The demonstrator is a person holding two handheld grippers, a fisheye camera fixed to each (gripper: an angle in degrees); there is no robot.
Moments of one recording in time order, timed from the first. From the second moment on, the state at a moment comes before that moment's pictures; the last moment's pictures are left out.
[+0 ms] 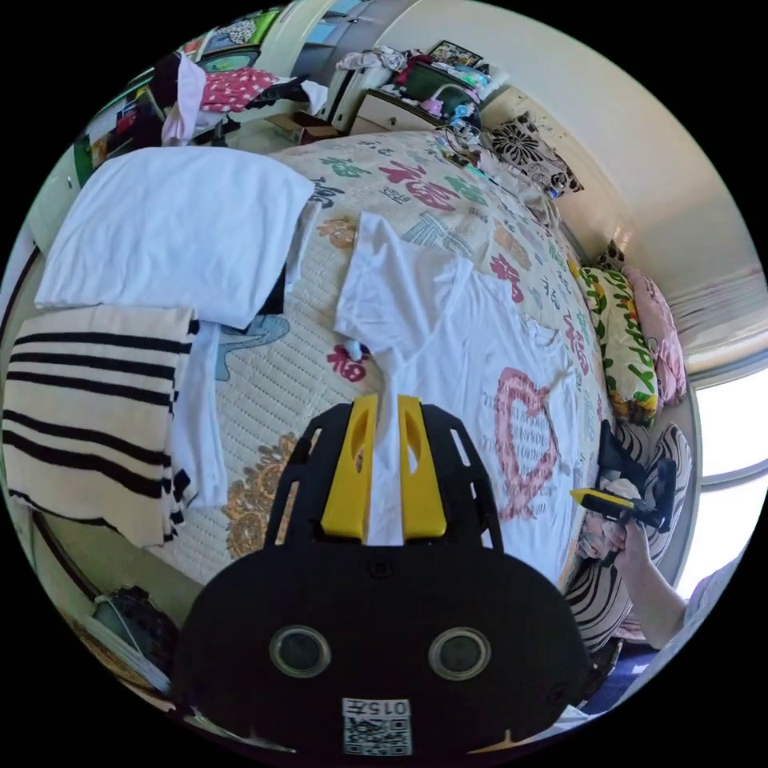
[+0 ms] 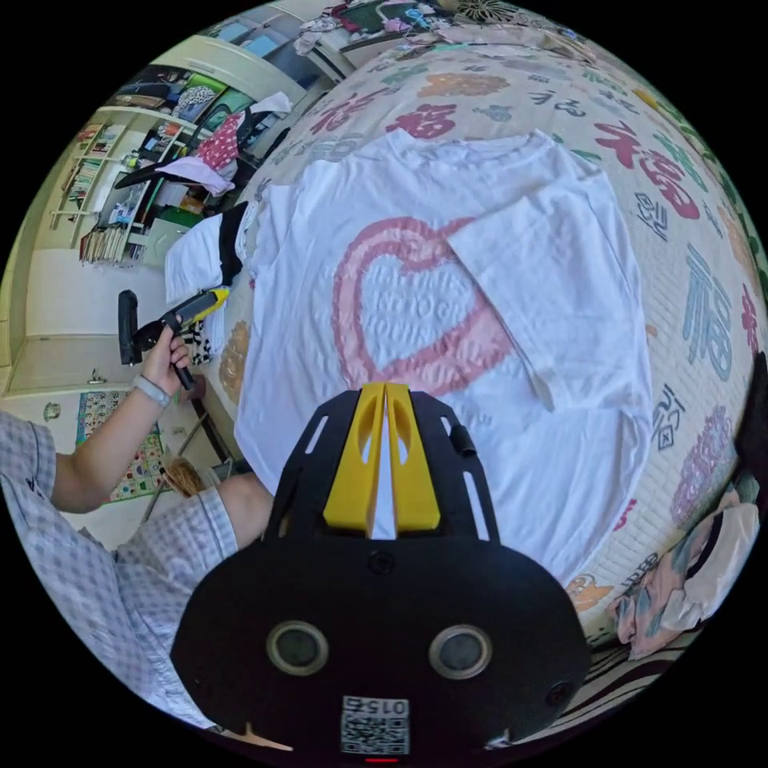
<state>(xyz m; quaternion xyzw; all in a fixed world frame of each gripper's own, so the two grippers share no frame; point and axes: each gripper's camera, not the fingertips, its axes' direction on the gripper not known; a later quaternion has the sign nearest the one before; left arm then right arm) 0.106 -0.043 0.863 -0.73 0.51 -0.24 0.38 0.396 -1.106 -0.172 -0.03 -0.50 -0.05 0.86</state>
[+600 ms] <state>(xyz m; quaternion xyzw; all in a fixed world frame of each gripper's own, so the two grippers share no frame) 0.136 0.090 0.926 -0.73 0.54 -0.32 0.26 0.121 -1.440 -0.330 -0.02 -0.46 -0.17 0.87</state>
